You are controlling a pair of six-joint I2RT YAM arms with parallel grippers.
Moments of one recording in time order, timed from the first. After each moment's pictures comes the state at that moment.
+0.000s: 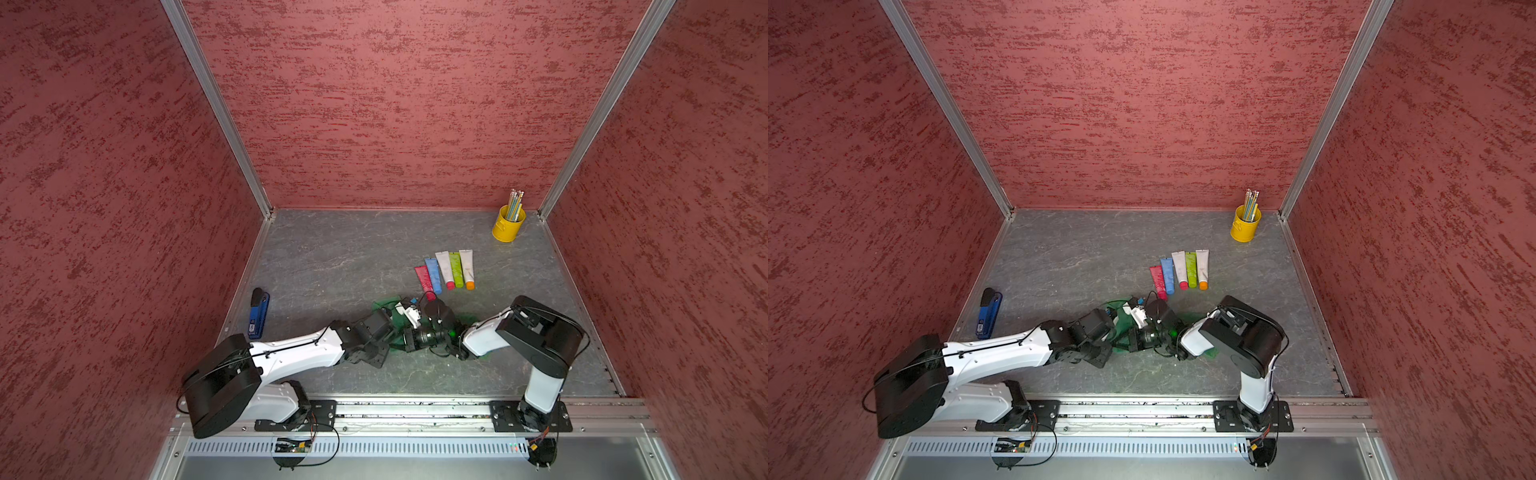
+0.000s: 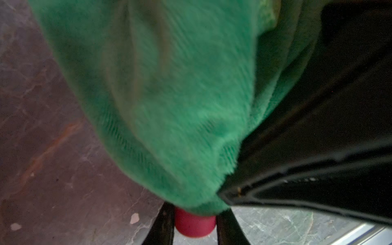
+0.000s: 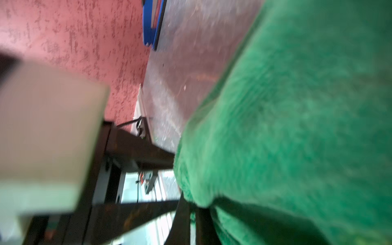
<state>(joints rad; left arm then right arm) -0.94 1.31 0.61 -0.50 -0.05 -0.48 0.87 1.84 0.54 0.80 -0.68 0.90</state>
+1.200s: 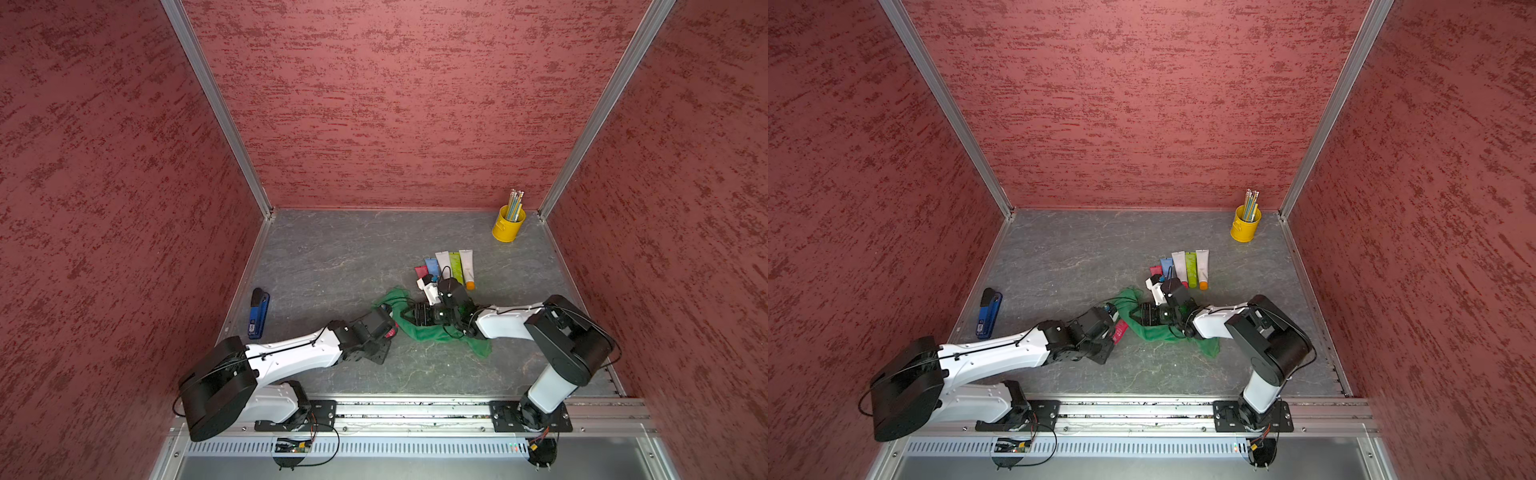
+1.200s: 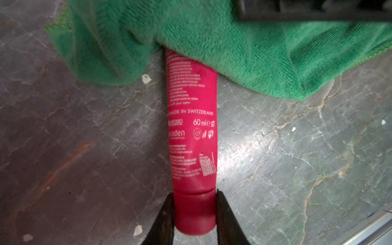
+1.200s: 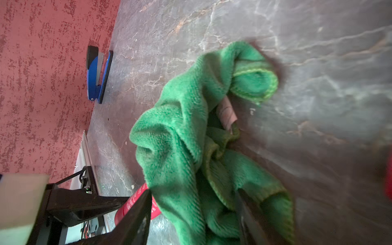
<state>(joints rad) -0.94 1.29 0.61 -0.45 -0.08 -0.48 0.68 1.70 0.65 0.38 -0.46 0.65</state>
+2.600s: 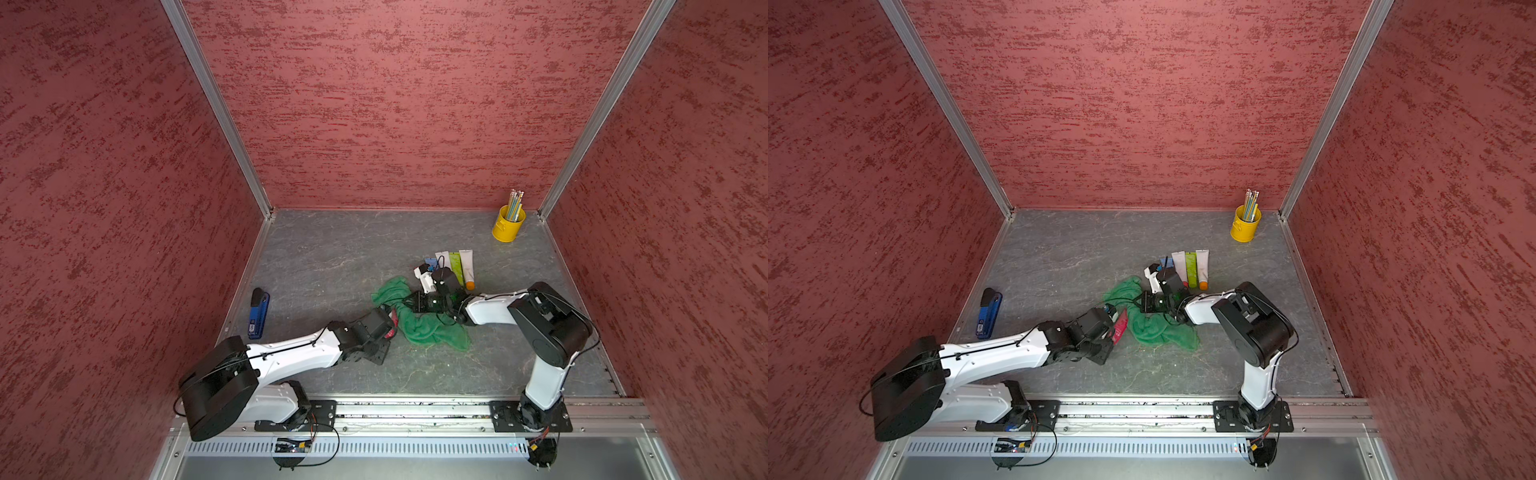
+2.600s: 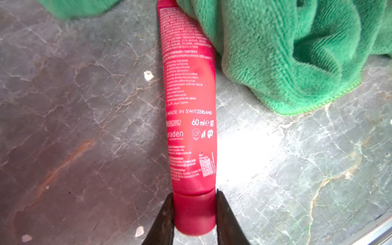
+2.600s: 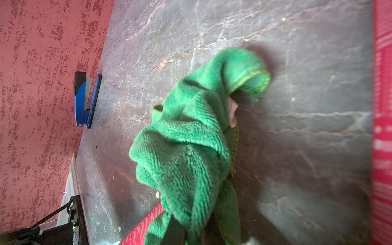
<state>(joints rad) -0.94 1.29 0.59 -0.44 -0.08 -0.48 0.63 1.84 0.81 0.36 -0.44 0.64</state>
